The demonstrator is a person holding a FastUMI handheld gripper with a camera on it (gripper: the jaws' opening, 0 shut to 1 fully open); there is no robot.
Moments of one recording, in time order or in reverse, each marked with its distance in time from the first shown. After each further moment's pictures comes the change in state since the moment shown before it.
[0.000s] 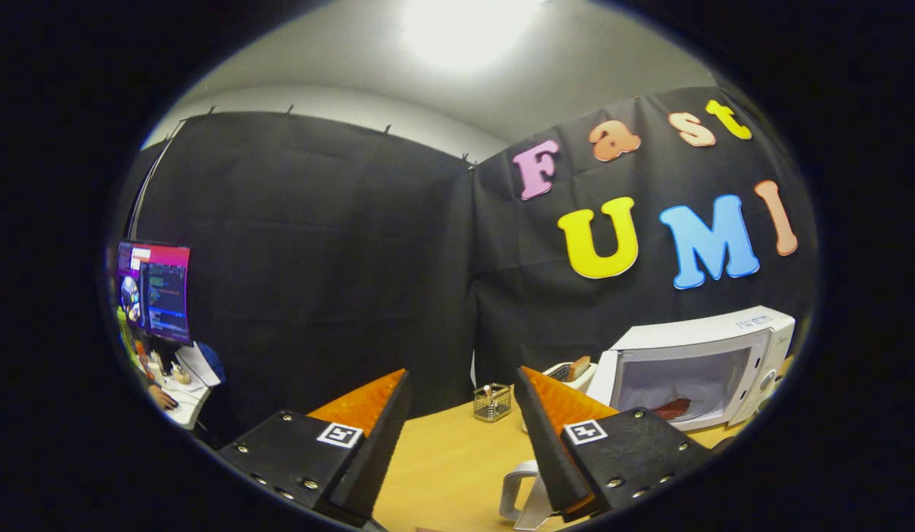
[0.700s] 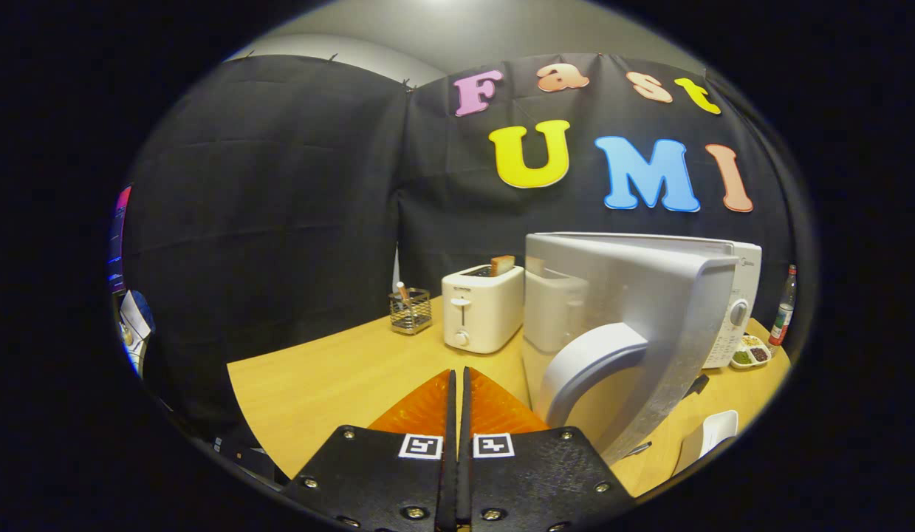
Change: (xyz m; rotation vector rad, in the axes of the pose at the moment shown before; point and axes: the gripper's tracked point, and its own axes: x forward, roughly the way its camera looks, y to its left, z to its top) arm -0.026 -0.120 -0.136 0.031 0.284 -0.363
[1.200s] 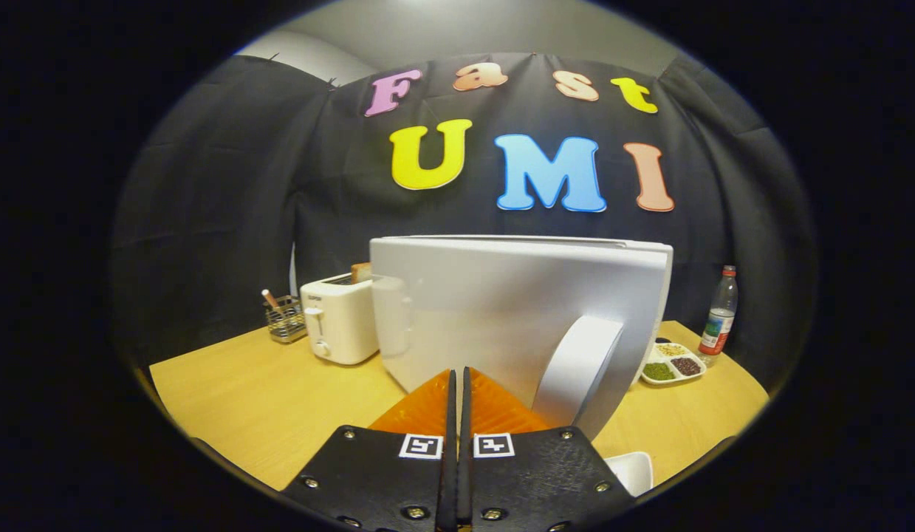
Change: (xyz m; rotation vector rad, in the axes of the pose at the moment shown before) arm 0.016 -0.166 0.016 0.011 -0.027 -0.353
